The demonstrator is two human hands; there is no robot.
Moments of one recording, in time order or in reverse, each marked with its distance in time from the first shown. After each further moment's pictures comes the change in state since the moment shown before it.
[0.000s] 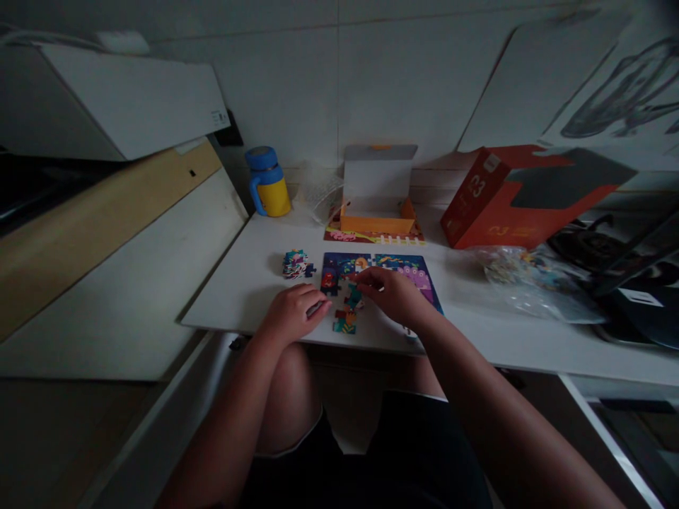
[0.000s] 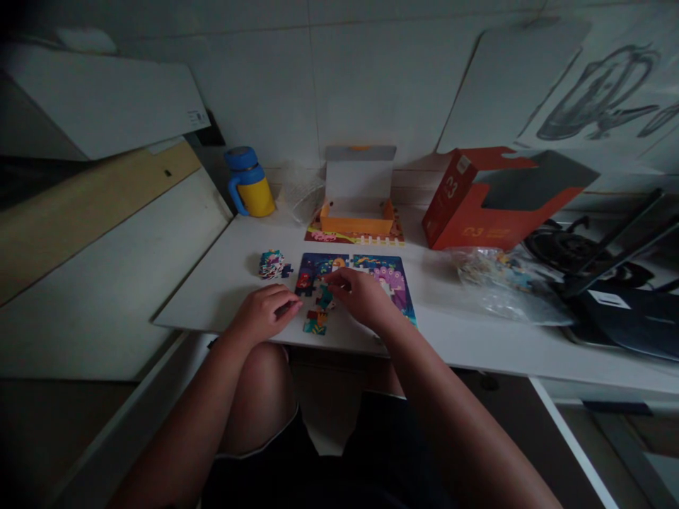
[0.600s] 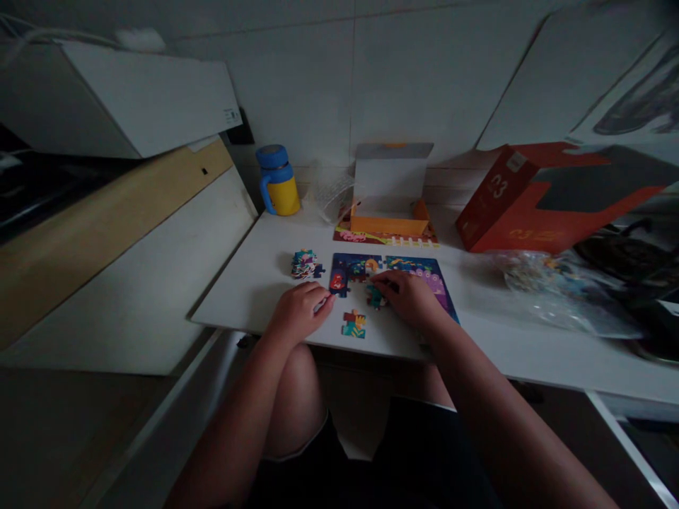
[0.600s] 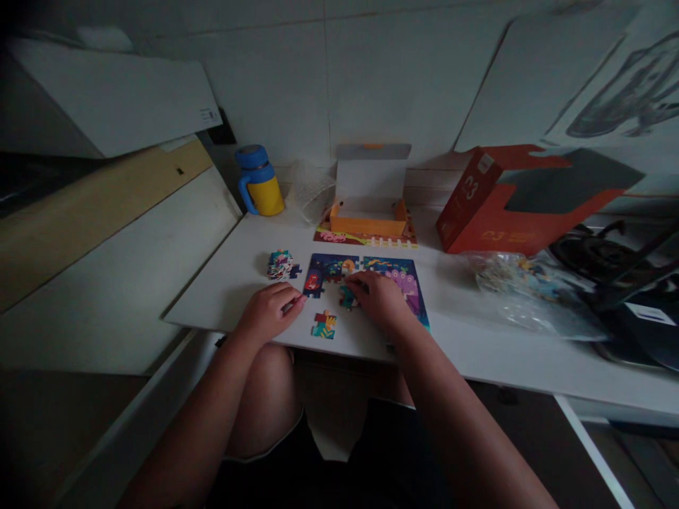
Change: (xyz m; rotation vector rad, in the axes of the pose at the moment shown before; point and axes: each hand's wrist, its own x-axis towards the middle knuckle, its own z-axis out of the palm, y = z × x) left_hand 0.000 0.000 0.000 0.080 0.102 -0.063; right_hand 0.007 0.036 0.005 -0.245 0.031 -0.022
